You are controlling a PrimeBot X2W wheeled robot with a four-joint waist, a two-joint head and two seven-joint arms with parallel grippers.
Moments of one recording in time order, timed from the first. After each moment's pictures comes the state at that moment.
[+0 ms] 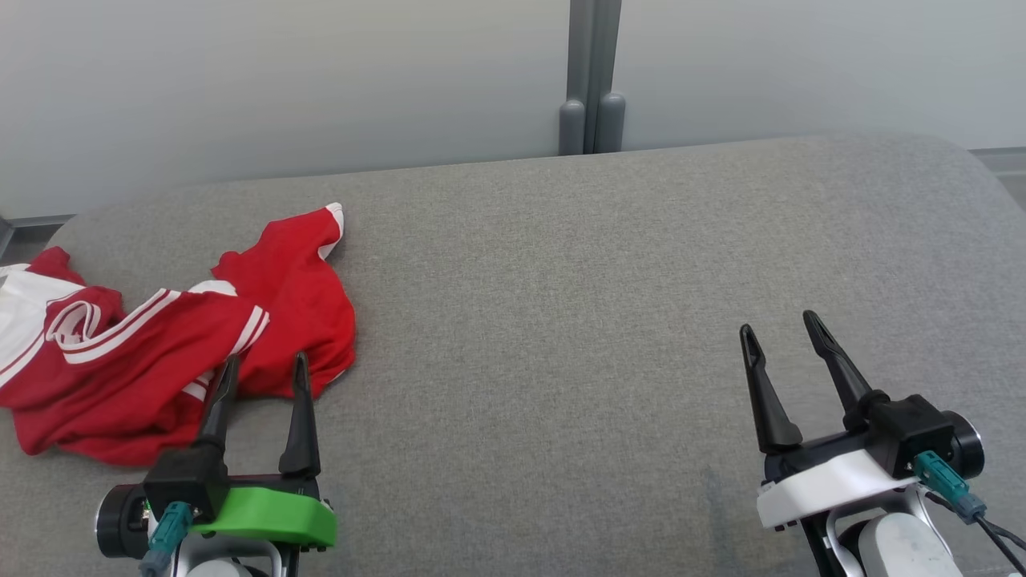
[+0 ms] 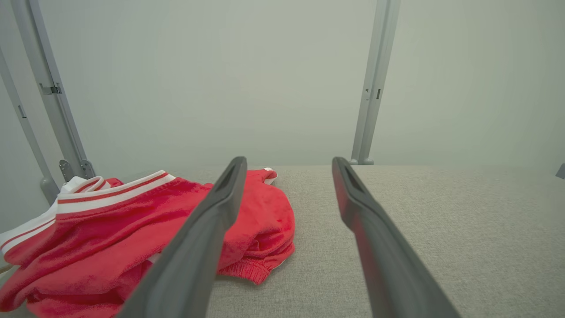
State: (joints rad) left arm -0.05 0.05 -0.04 0.17 -0.15 -0.07 -0.26; right arm -0.04 -0.08 0.07 0.07 0.10 0.13 -0.26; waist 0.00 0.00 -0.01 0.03
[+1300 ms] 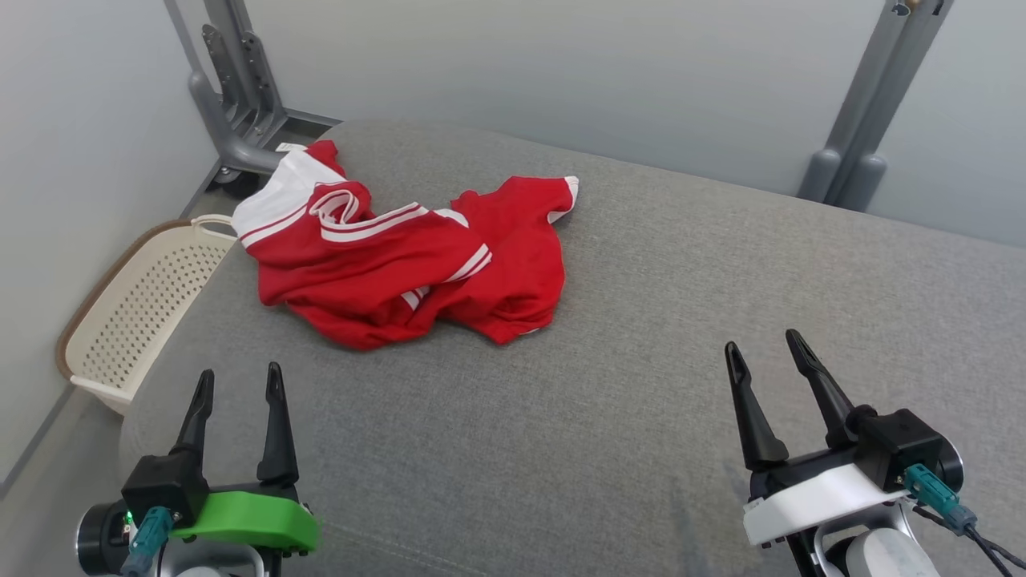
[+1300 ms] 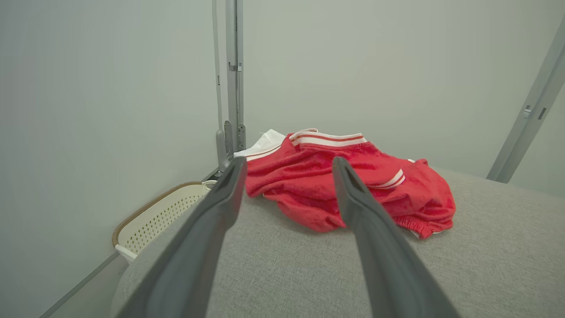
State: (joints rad) left arm -0.05 0.05 0.00 0.21 -0.17 -0.06 -0.26; right arm -0.02 -0.06 0.10 0.07 0.15 0.13 -0.26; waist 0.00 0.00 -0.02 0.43
